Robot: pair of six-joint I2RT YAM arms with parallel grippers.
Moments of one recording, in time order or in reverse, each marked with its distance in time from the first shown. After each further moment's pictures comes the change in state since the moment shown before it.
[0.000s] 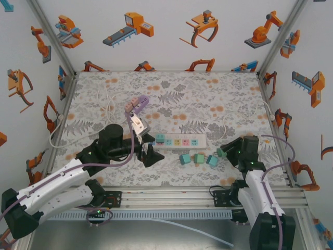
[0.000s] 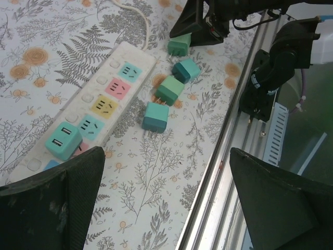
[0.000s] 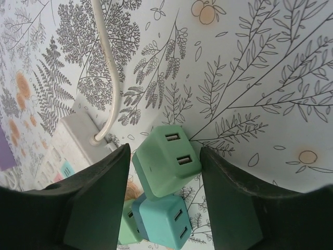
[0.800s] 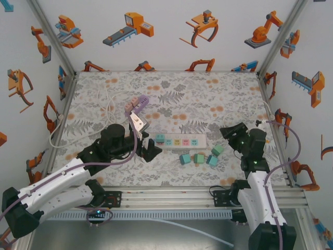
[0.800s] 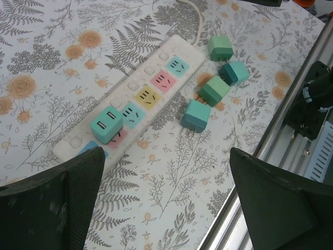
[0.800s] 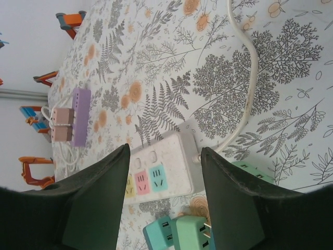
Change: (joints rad) left arm 0.000 0.014 -0.002 -0.023 -0.201 -0.008; right arm 0.010 -0.064 0.105 0.206 -0.144 -0.058
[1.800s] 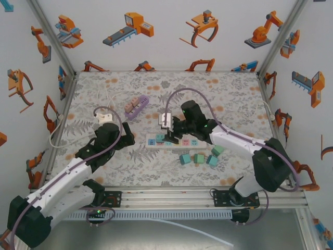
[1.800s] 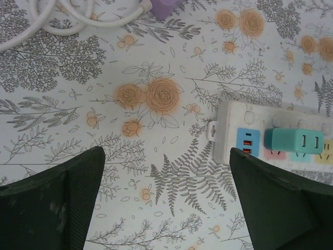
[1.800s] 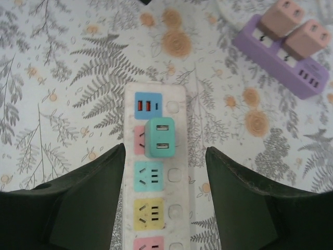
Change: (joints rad) left arm 0.303 0.021 -0.114 -0.177 -0.499 -0.474; right arm 0.806 0.859 0.636 0.008 -0.357 -1.527
